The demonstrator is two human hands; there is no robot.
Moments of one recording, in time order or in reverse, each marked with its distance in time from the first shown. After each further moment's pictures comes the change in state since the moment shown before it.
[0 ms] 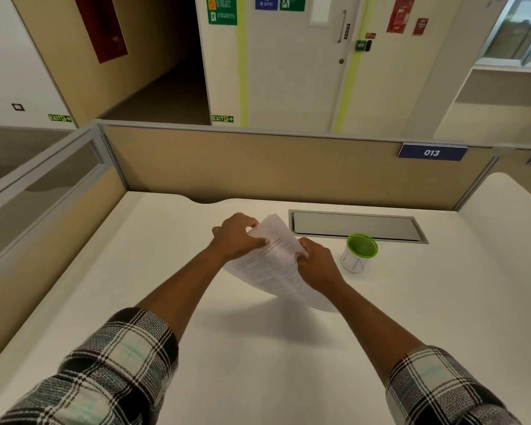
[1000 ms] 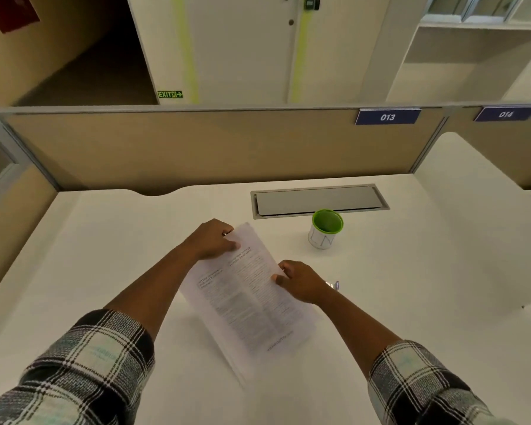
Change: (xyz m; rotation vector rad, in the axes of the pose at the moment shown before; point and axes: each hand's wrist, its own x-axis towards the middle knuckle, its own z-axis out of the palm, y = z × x) left_hand 0.046 -0.010 0.042 0.003 -0.338 0.031; right_hand -0.006 0.095 0.028 0.052 -0.306 0.166
